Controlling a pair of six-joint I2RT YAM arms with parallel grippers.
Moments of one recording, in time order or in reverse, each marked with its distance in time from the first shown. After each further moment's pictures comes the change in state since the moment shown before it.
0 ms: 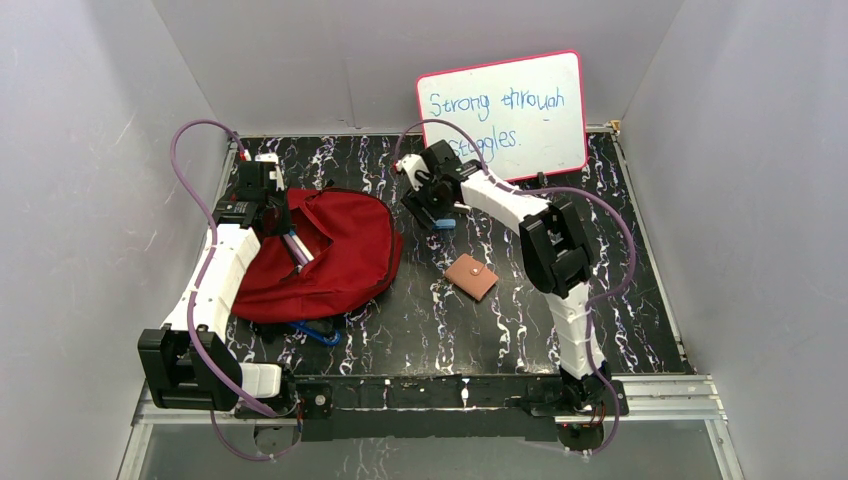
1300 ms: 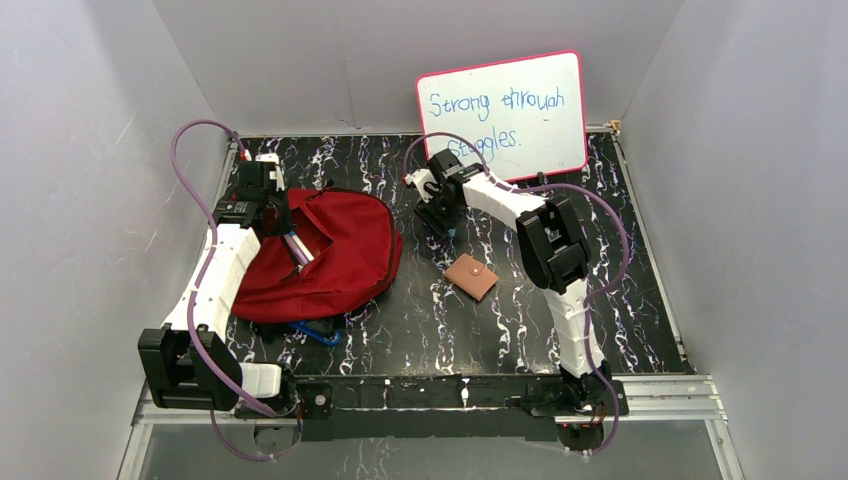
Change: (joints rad) left arm 0.000 0.001 0.000 0.000 0.009 0.000; right arm -0.039 0.047 -0.018 -0.115 0.018 -0.024
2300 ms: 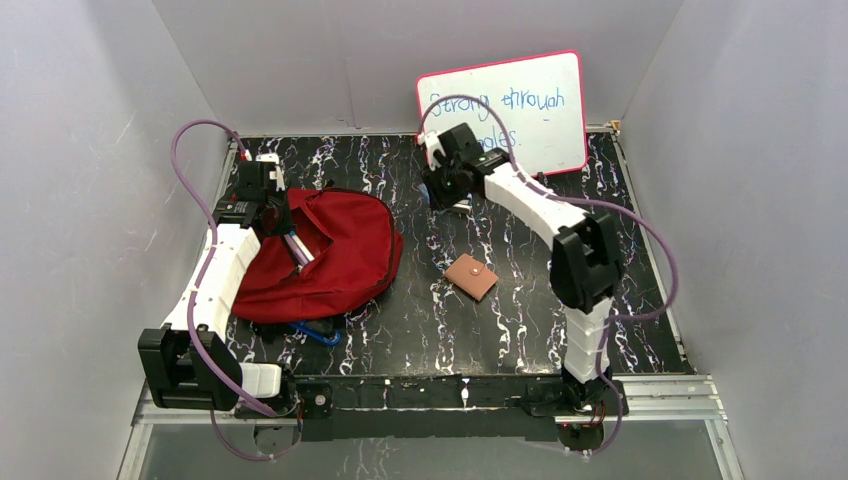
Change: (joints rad) left arm 0.000 0.000 0.000 0.000 0.012 0.000; right arm 0.000 -0.201 -0.033 0.030 0.020 0.233
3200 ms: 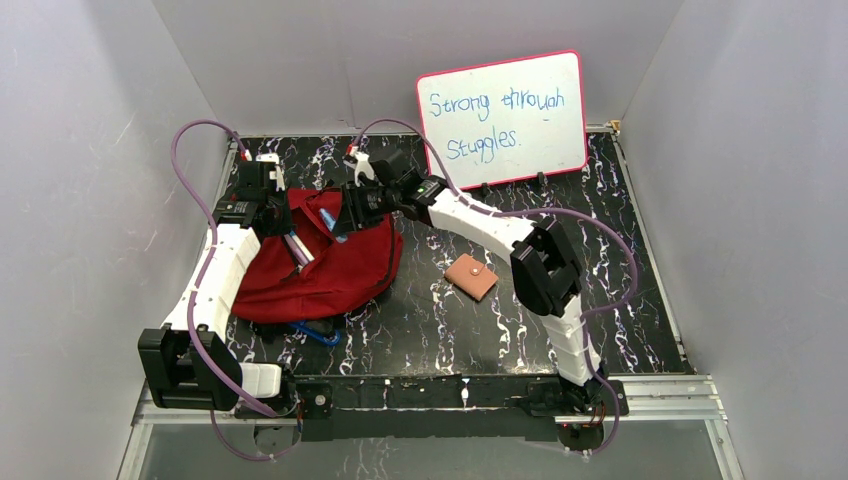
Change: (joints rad) left arm 0.000 0.000 0.000 0.000 0.002 0.000; right arm 0.275 0.089 0.099 0.382 -0.407 0.602
